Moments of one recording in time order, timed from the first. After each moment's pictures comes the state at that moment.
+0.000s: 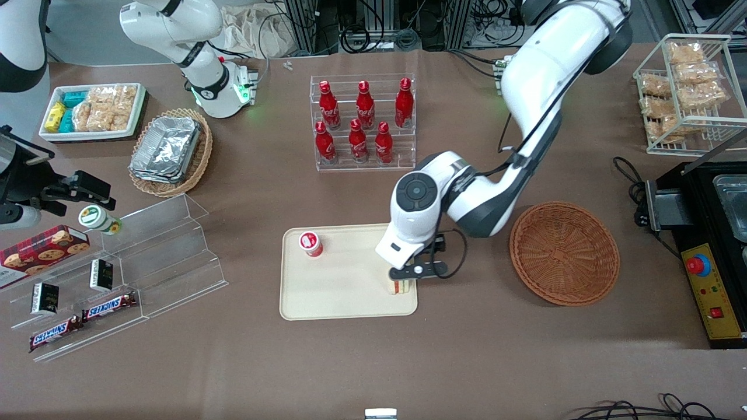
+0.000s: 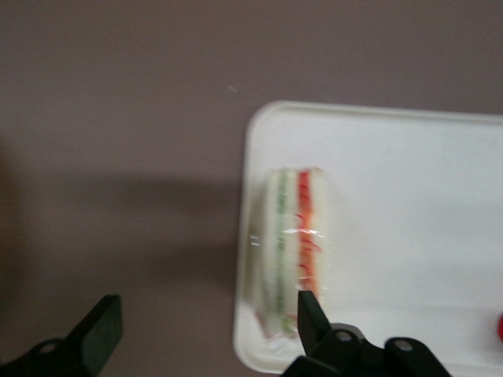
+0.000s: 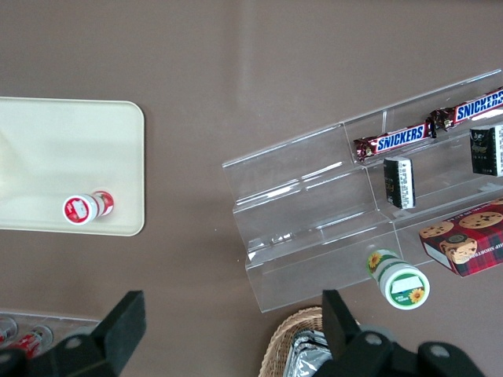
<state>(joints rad) -0.31 0.73 -0.44 -1.29 0.40 1.96 -0.93</state>
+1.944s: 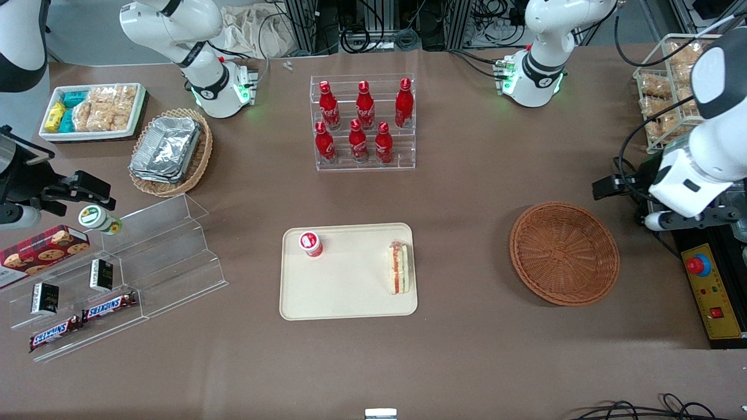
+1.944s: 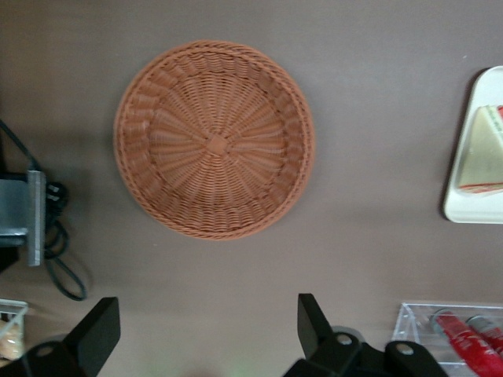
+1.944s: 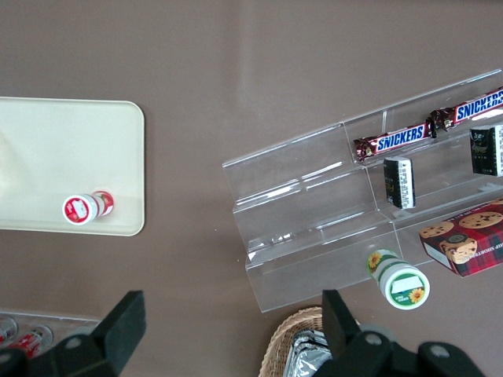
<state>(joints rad) 0.29 0.11 -0.35 -1.62 -0.02 1.60 -0.13</state>
